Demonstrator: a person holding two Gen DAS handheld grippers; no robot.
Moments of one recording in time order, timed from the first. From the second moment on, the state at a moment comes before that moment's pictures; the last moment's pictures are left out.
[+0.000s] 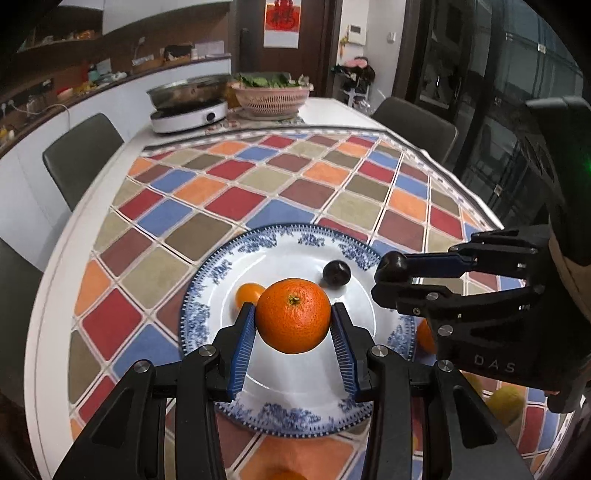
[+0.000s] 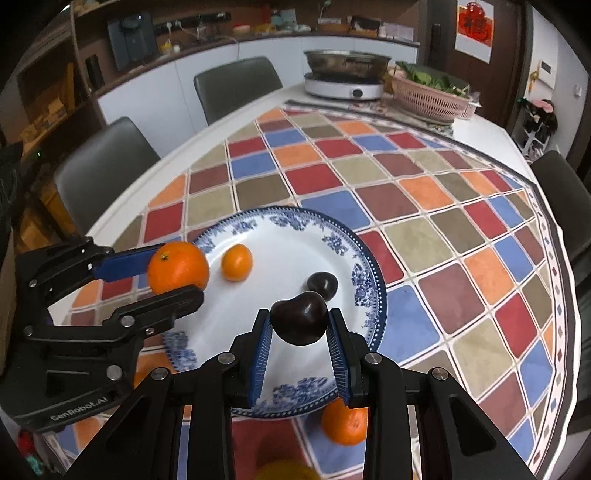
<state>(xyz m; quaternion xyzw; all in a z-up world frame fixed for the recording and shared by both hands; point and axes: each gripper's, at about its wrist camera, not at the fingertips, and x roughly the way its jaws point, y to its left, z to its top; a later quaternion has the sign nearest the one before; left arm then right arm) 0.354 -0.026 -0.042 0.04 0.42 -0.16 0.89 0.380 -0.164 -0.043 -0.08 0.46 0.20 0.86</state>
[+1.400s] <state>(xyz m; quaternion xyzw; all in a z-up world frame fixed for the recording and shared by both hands) 0.329 -0.021 -0.018 0.07 0.41 -0.14 0.90 0.362 -0.173 -0.035 -0.07 0.45 0.20 0.87</state>
